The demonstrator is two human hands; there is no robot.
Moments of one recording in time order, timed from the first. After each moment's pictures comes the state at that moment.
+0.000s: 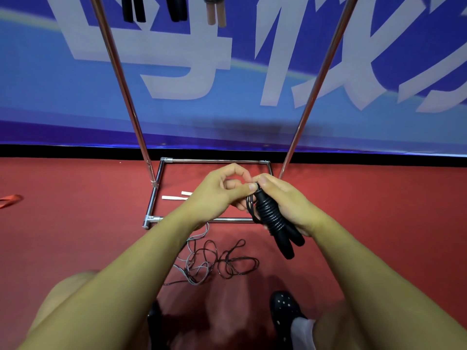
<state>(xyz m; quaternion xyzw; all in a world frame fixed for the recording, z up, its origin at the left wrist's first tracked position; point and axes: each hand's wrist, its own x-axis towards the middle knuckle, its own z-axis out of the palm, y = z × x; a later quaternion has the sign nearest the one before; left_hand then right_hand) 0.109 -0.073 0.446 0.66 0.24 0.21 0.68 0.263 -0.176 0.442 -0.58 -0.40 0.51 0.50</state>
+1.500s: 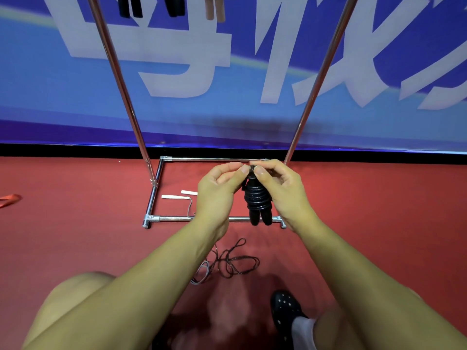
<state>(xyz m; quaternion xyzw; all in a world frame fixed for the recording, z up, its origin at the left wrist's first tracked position) 0.134 -0.092 0.430 0.40 0.34 0.41 0.75 0.261 -0.158 0.428 -0.59 -0.40 0.30 0.63</state>
